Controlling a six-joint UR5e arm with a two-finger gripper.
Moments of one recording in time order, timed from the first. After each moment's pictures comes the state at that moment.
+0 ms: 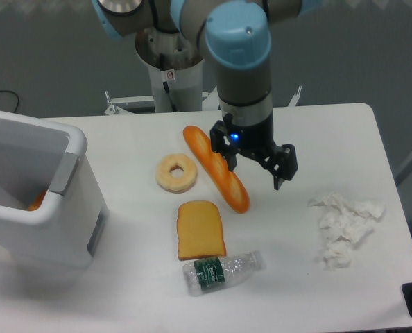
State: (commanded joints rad) arm 2.49 -1.82 -1.45 -1.22 1.64 1.08
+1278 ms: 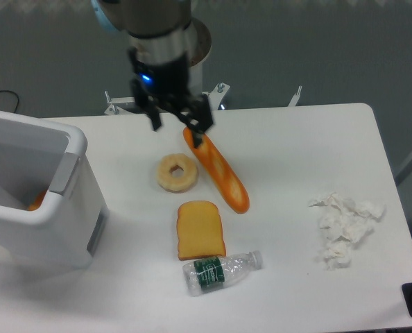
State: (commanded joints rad) arm 2.15 -1.49 -1.63 -1.23 1.56 0.76
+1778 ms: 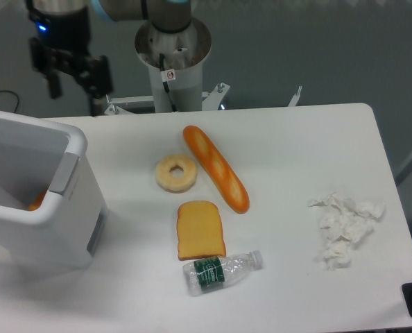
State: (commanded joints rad) arm 1.93 -1.44 -1.66 -1.21 1.45 0.47
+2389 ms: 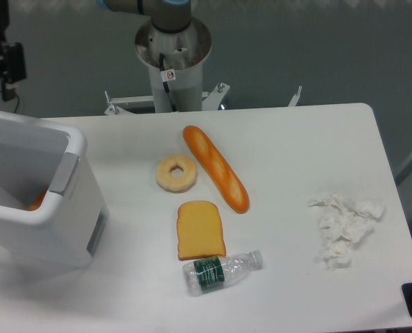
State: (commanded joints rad) arm 1.74 -1.52 -1.64 -1.07 1.44 0.29
